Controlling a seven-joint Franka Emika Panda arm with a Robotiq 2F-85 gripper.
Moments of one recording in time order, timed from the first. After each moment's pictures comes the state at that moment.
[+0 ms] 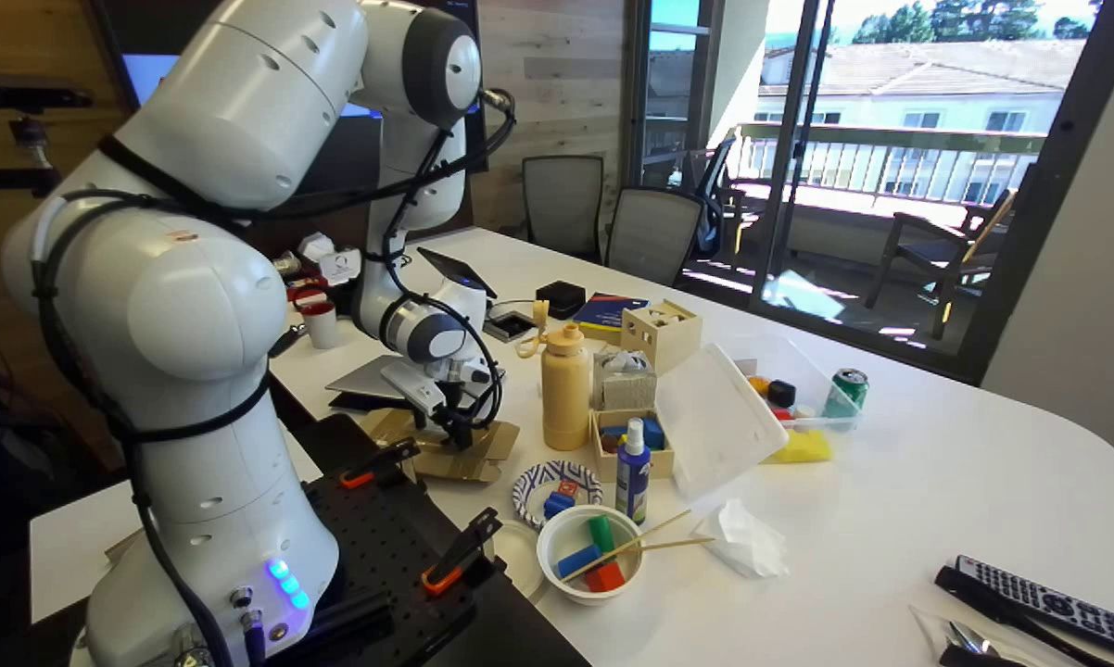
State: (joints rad) arm 0.25 0.82 0.25 -2.35 0.26 2.98 0.05
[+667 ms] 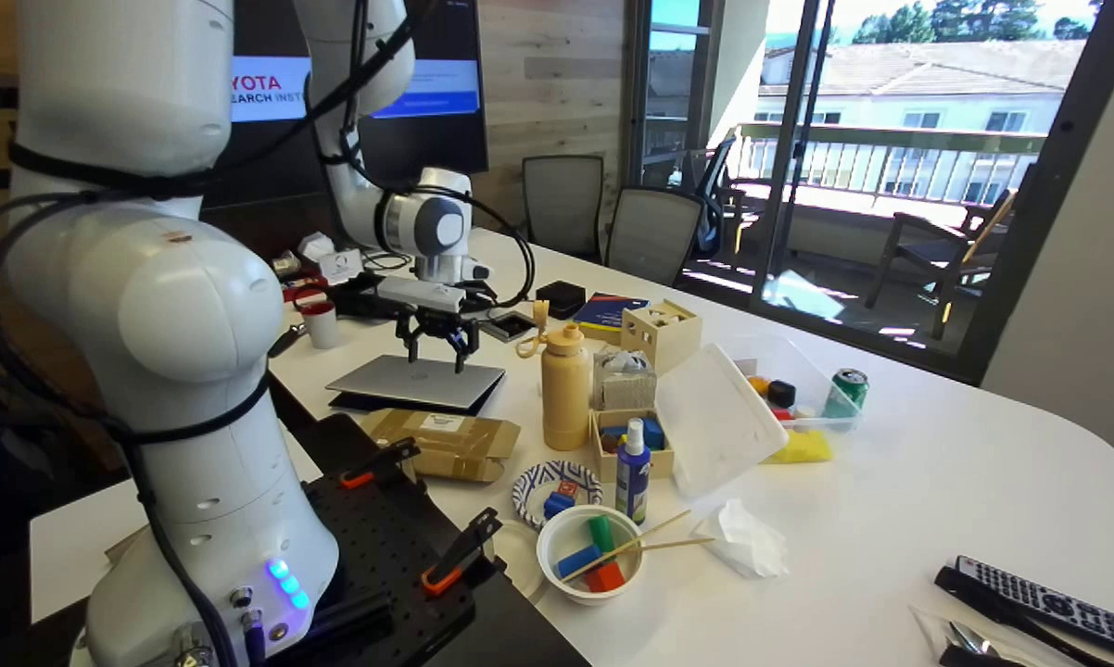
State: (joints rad) arm 0.21 0.30 0.30 -2.49 0.03 2.63 -0.08
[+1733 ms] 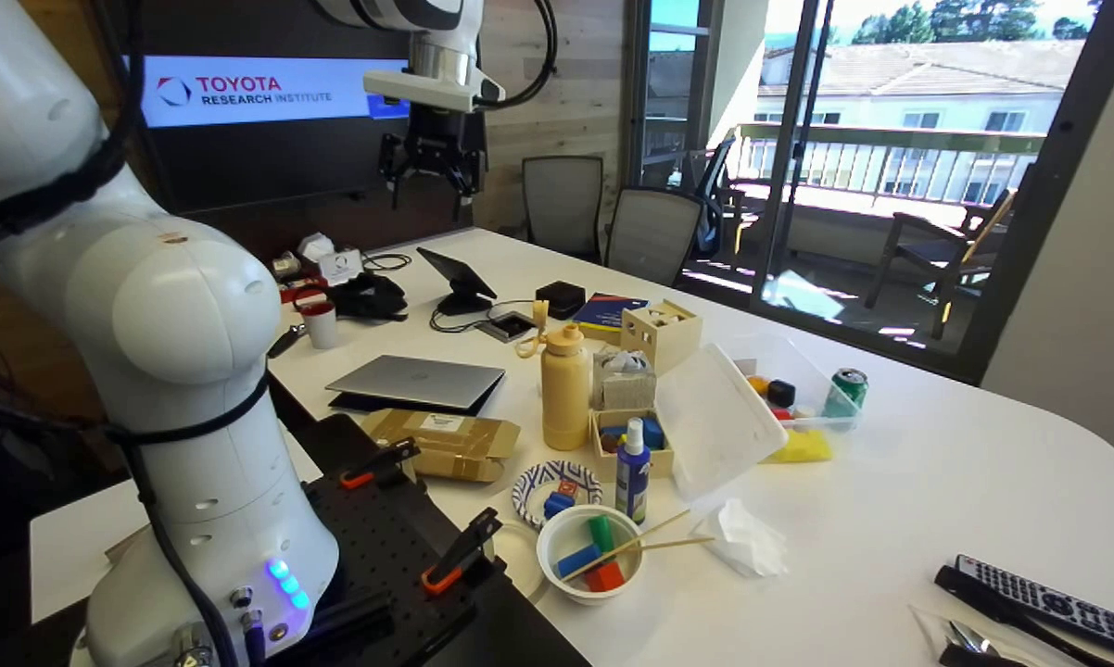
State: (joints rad) arm 0.20 -0.34 0.17 -2.33 0.18 1.80 -0.37
